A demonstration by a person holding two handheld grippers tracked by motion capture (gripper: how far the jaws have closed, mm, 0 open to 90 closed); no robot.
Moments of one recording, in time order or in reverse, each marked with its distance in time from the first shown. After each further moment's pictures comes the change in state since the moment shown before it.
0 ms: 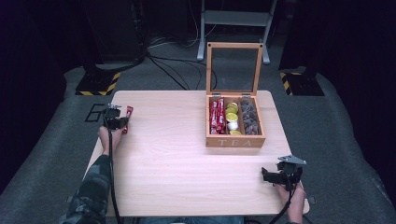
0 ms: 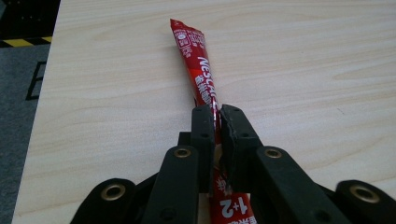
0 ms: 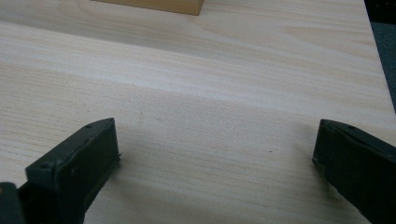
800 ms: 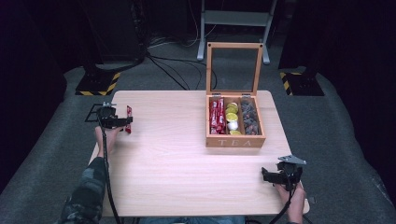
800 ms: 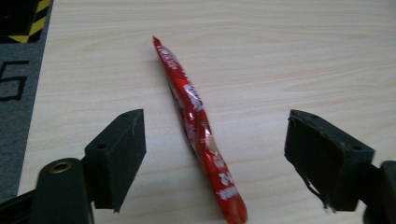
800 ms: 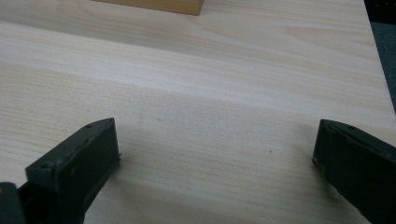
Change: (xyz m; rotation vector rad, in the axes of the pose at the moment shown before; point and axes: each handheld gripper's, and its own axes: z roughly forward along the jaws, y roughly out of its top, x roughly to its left) left arm 0.004 0.006 -0.031 -0.039 -0.113 -0.053; right arm 0.000 0.000 0.000 -0.001 -0.001 0.001
